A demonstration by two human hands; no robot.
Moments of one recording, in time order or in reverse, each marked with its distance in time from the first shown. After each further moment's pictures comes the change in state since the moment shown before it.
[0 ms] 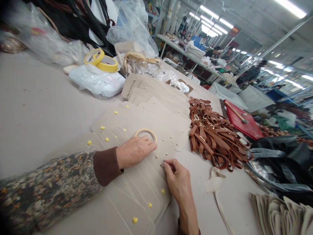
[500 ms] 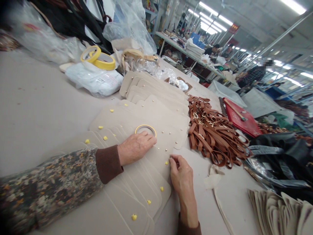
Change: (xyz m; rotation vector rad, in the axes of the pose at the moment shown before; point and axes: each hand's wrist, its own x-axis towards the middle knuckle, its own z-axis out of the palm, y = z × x) left_hand 0.007 0.000 0.009 0.001 0.038 -0.069; right_hand 0.011 0.021 -0.002 -0.064 0.146 0.020
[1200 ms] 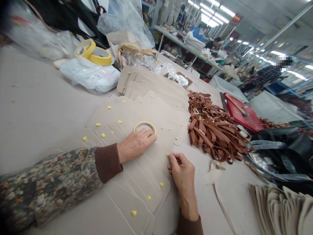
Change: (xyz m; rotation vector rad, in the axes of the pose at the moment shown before) left_hand 0.003 0.004 0.006 0.014 -0.038 -0.038; right_hand -0.006 0.003 0.005 0.227 -0.015 0.153
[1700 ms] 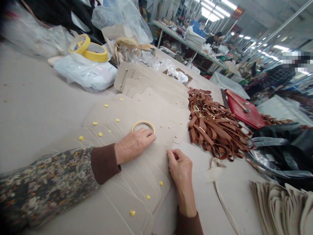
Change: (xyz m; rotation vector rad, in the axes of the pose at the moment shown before) left_hand -0.001 0.003 0.002 0.021 -0.011 0.005; right_hand 0.007 -0.011 0.005 -0.102 0.008 0.044
